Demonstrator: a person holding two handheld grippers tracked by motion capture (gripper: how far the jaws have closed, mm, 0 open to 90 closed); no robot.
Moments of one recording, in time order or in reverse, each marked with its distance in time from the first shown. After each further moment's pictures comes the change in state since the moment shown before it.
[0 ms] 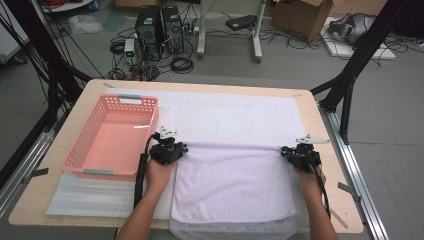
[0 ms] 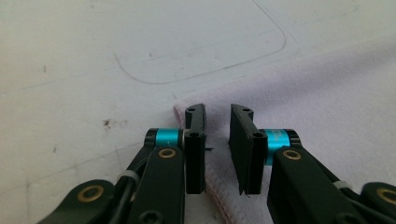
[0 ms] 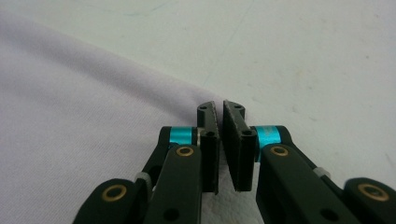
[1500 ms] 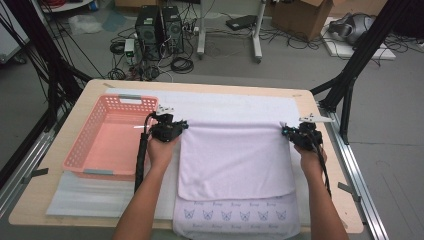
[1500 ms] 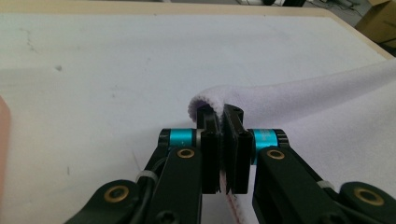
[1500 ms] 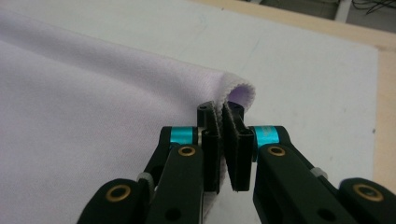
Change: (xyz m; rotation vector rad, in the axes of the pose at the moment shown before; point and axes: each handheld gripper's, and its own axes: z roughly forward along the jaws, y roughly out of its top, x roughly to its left) left arm 0.023 0.062 0.014 -0.119 -0.050 -0.114; right arm -0.022 0.061 0.011 -0.090 0.023 -0.025
